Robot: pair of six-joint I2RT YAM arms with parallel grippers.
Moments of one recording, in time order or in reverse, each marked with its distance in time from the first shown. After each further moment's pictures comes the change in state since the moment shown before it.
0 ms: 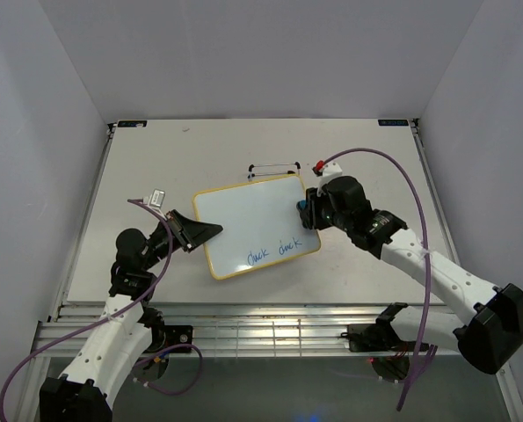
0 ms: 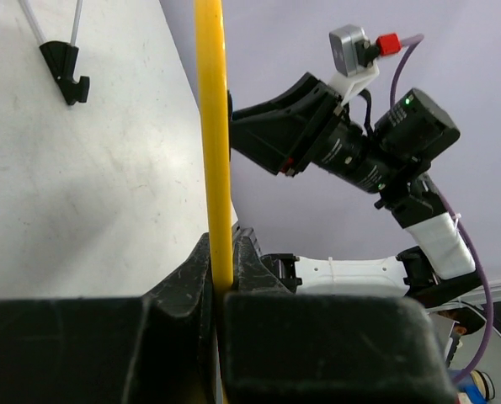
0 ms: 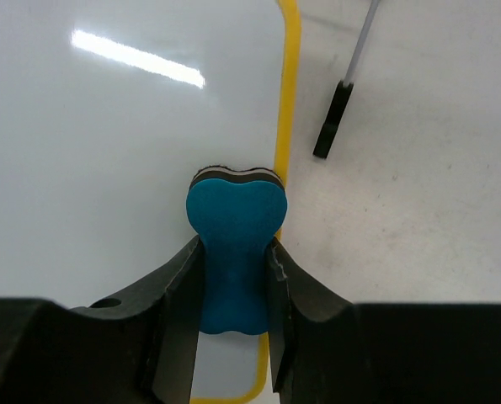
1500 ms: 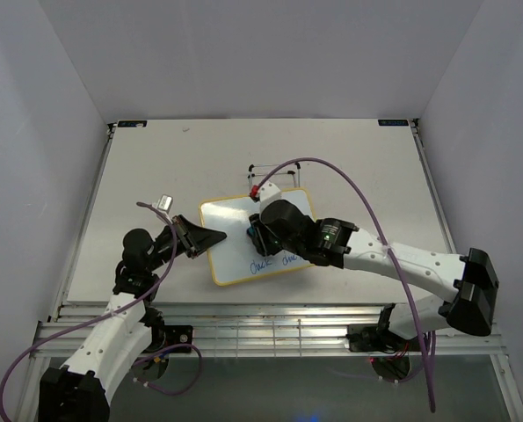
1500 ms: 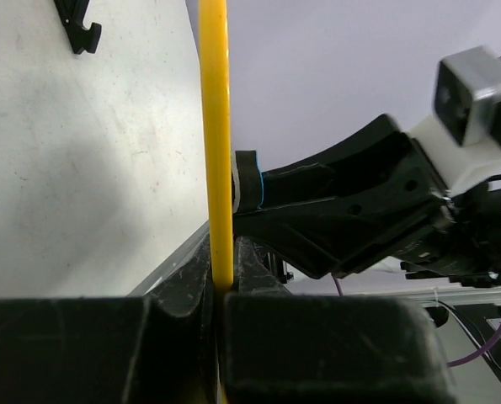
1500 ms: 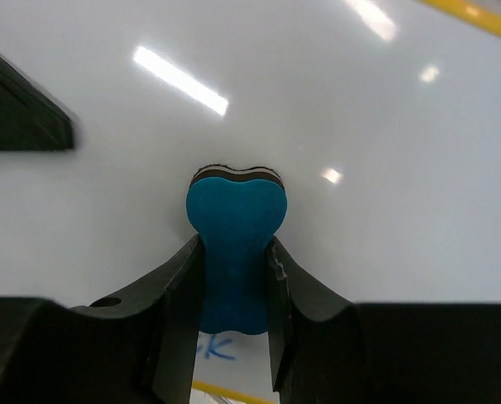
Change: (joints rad) left arm -0.016 0.045 -0.036 -0.001 0.014 -0.056; right arm 0.462 0.296 0.346 -0.134 0.196 0.101
